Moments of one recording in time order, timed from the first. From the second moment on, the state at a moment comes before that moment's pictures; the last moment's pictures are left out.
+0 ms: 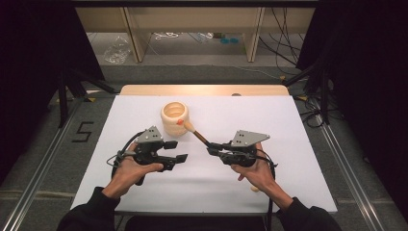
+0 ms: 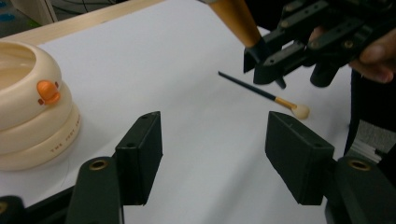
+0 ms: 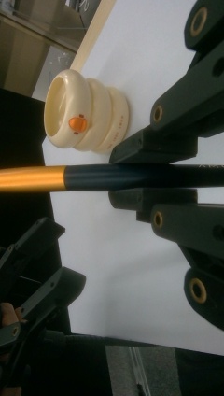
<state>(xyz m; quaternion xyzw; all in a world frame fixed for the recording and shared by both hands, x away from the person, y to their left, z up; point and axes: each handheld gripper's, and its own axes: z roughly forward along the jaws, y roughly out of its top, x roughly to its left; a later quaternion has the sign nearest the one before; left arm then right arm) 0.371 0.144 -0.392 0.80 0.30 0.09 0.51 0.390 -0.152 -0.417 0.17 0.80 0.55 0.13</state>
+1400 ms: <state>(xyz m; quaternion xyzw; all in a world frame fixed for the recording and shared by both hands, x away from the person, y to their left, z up) 0.379 0.119 -0.393 0.76 0.30 0.06 0.57 0.383 -0.131 -0.426 0.15 0.81 0.56 0.10</state>
